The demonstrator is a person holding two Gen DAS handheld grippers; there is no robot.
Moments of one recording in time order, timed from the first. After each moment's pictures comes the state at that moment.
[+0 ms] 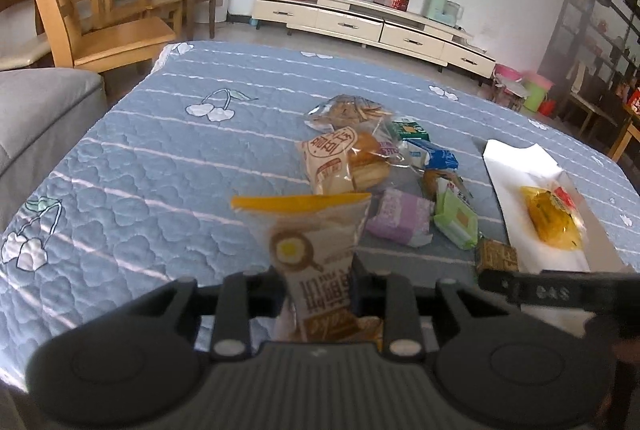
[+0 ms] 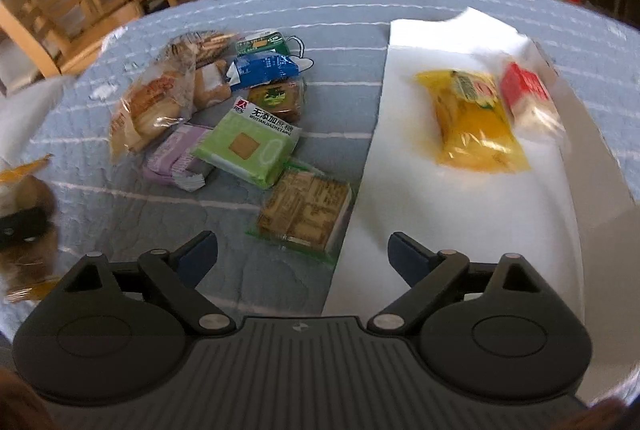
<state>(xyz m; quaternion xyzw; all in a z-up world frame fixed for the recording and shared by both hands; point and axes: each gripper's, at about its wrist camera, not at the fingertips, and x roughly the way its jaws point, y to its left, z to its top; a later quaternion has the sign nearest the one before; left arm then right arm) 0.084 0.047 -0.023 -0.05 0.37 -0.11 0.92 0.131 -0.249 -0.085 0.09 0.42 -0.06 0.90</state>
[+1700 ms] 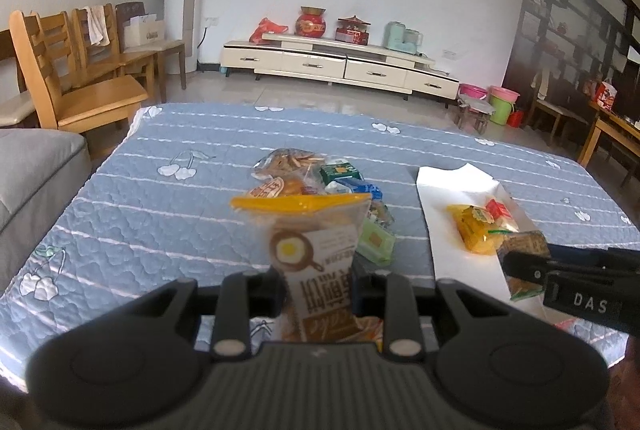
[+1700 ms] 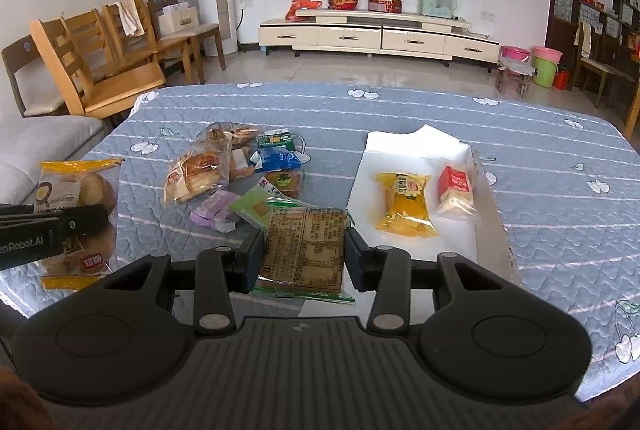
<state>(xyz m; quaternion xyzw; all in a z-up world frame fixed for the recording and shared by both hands) 0.018 0.012 0.032 -0.02 0.30 -0.15 0.94 0.027 -0.244 0.006 0.04 0.30 -0.06 0.95</state>
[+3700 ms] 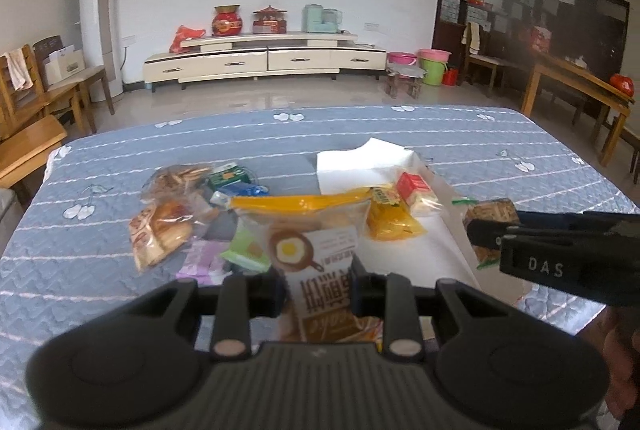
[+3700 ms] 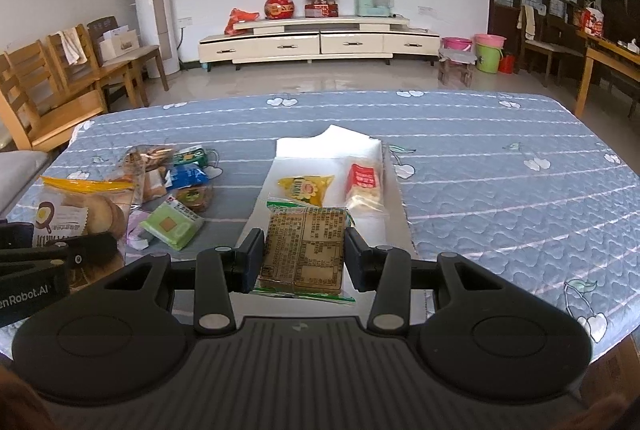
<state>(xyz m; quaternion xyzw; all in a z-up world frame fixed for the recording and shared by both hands) 0.015 -0.092 0.033 0.06 0.30 -0.24 0.92 -0.002 -0.299 0.011 0.07 0.29 -0.15 0.94</state>
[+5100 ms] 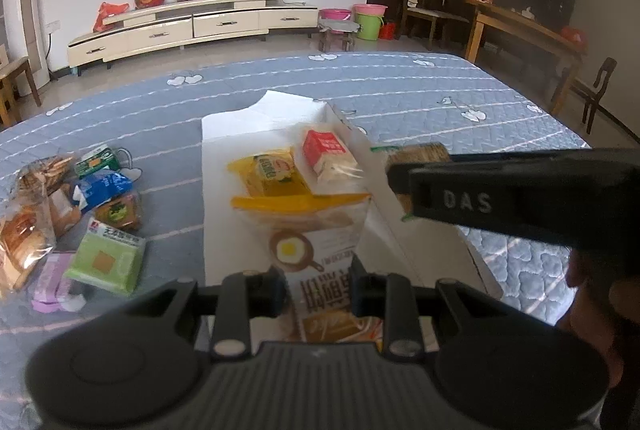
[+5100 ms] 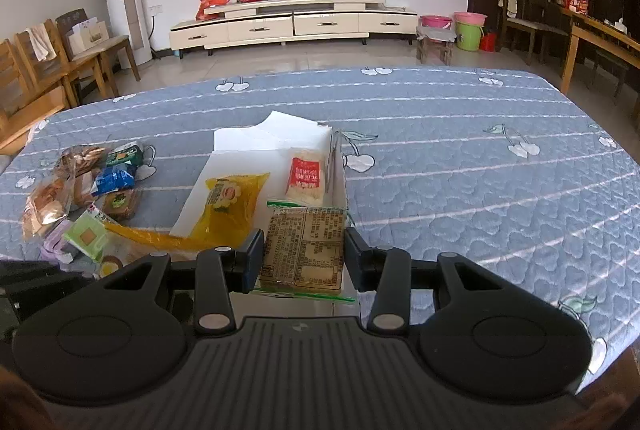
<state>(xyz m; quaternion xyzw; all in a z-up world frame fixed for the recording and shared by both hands) 0.046 -0.192 -0.016 0.09 0.35 -0.33 0.87 0.042 -0.354 -0.011 0.08 0.31 -0.18 0.93</state>
